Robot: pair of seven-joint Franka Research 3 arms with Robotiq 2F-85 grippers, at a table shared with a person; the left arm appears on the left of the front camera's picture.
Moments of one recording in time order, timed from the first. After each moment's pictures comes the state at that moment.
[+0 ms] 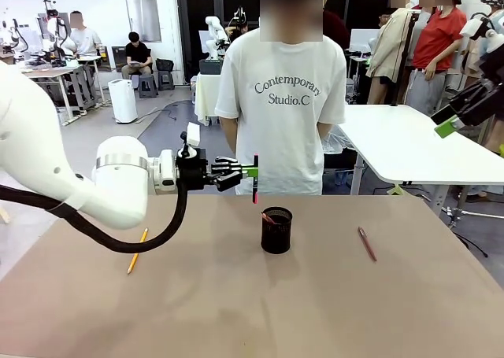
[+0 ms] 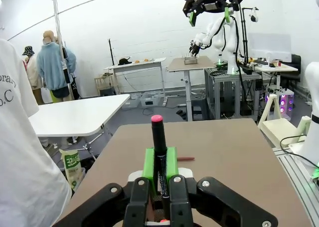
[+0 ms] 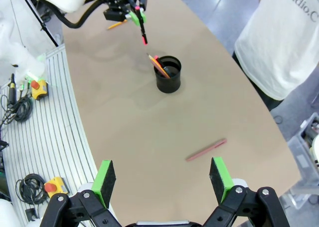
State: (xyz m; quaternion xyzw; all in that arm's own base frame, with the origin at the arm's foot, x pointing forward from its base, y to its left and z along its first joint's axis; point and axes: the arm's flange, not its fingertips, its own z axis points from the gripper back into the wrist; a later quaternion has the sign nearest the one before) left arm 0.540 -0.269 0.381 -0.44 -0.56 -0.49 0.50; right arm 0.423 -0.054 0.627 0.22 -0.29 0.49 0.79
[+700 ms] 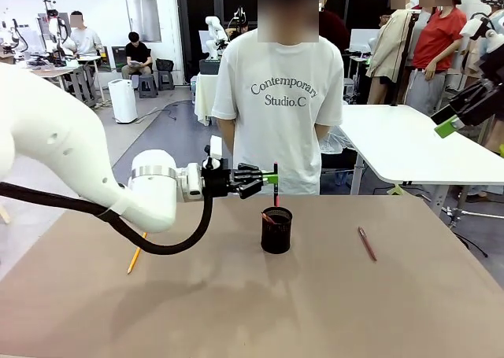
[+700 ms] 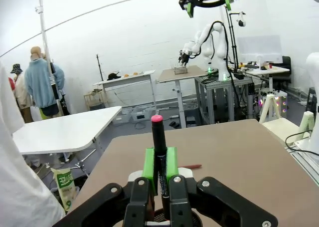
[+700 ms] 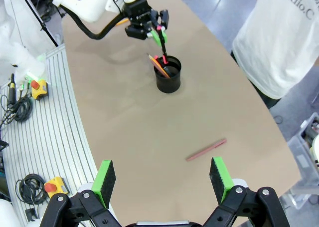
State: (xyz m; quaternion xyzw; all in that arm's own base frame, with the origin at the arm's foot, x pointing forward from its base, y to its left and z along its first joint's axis) left arm 0.582 -0.323 0.333 -0.47 -0.56 -0.51 0.45; right arm 0.423 -0.055 0.627 0.22 -0.29 0.49 0.79
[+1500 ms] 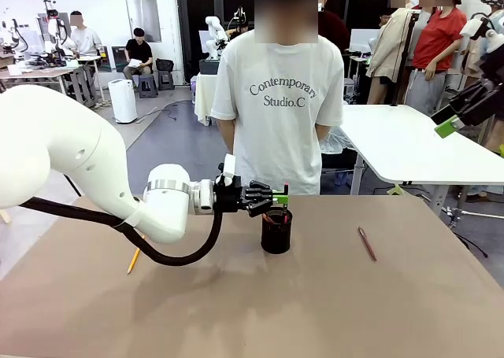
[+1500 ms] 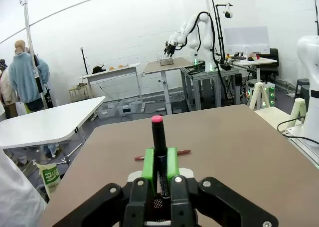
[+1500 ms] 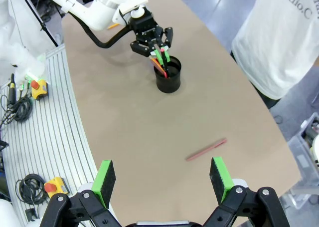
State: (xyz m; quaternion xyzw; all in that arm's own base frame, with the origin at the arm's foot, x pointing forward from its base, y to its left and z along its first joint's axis) left arm 0.587 -0.343 0.292 -0.48 -0.53 -0.53 0.45; right arm 0.423 -0.055 0.627 0.22 -0.29 0.49 0.79
